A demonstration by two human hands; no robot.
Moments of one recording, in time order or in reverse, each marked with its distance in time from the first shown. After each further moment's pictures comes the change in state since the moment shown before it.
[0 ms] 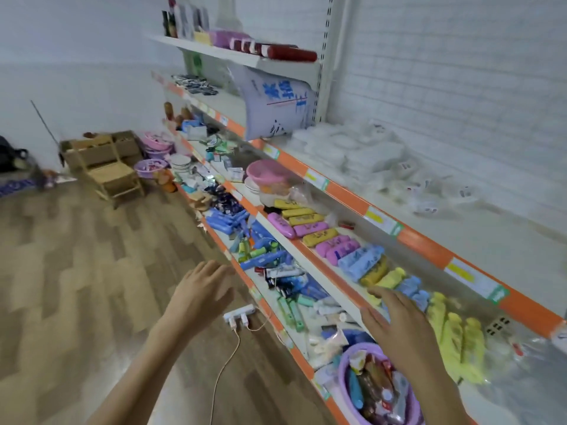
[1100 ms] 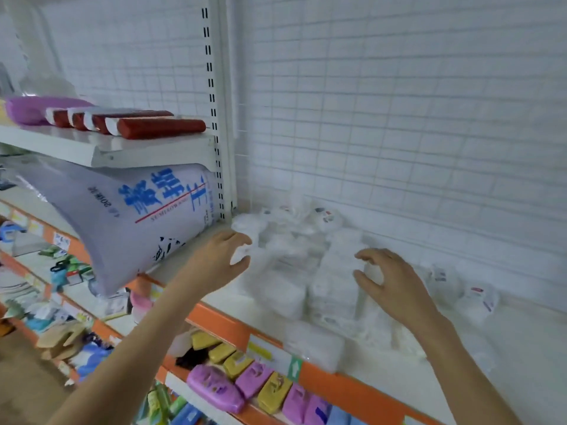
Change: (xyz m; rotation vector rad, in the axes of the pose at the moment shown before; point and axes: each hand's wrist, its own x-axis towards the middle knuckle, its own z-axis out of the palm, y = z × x) left_hand 0.568 -0.005 0.074 -0.231 0.058 0.542; right_hand 0.430 0.072 -0.001 -0.025 0.317 0.147
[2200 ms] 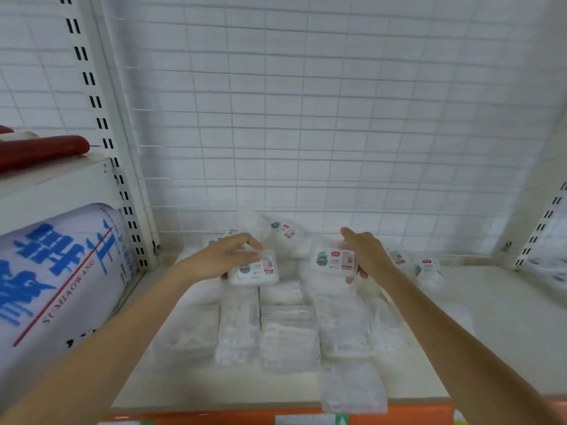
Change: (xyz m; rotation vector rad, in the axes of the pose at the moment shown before) left_hand 0.154 -0.040 0.050 -0.806 -0.715 0.140; right_hand 0.086 -0.013 0.025 0.253 0.153 0.798
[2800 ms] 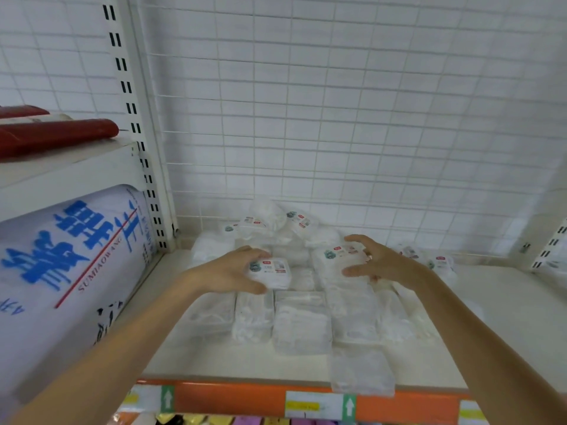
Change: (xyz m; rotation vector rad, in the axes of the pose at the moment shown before) left_hand -0.037 -0.012 0.015 0.390 -0.107 -0.012; right_hand -0.016 0.016 -0.011 -0.097 -0.413 -0.074
